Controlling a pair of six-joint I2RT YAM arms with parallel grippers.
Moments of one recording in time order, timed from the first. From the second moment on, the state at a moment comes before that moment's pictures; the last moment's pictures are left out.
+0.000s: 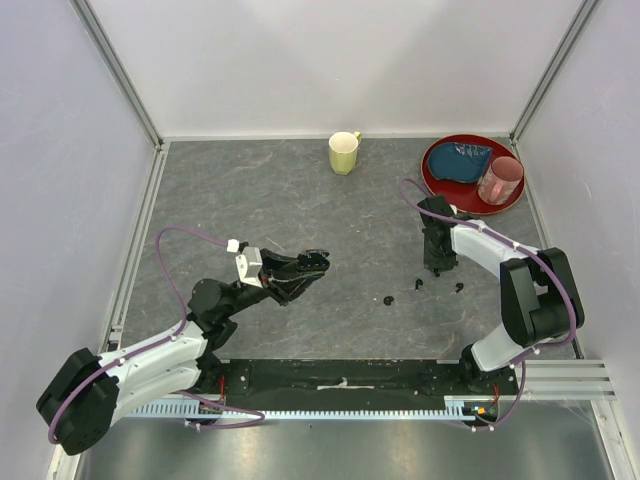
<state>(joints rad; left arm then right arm) -0.73 0.87 0.19 1.07 0.44 -0.29 0.26 1.58 0.91 -0.63 0.27 0.37</state>
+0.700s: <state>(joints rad) -0.73 0.88 0.19 1.07 0.44 -0.29 0.26 1.58 0.93 -0.67 0.24 0.34</state>
